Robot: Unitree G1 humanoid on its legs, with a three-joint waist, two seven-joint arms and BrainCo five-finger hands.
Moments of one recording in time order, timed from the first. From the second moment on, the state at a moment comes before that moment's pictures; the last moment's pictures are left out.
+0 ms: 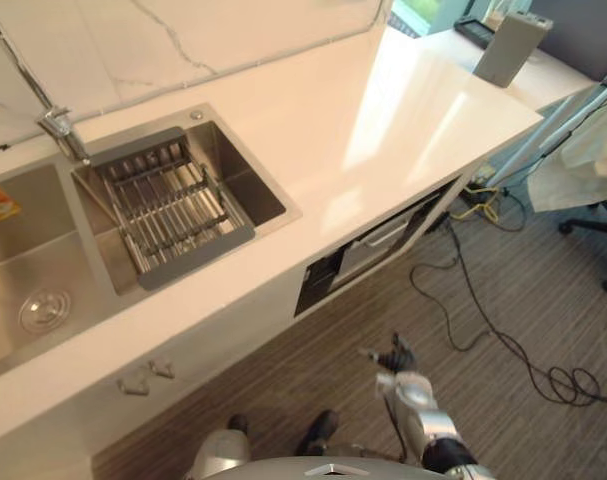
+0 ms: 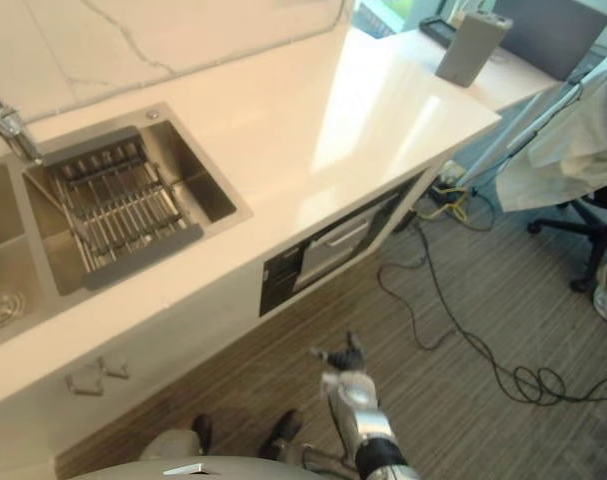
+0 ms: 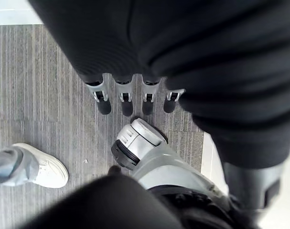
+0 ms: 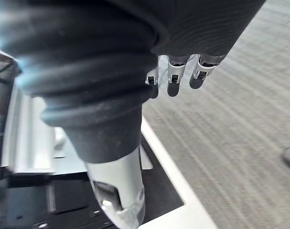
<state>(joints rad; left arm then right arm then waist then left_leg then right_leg) 0.31 0.11 0.16 1.02 -0.52 0.20 -0.23 0.00 -0.15 0.06 0.72 0.27 0.04 -0.27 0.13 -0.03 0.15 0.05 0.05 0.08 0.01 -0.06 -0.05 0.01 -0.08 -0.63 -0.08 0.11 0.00</state>
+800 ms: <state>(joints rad) 0.26 0.10 0.27 1.05 -0.61 0.23 -0.22 0.04 -0.11 -0.14 1.07 0.20 0.09 -0.14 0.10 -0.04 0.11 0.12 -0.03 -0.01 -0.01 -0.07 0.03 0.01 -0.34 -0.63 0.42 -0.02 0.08</state>
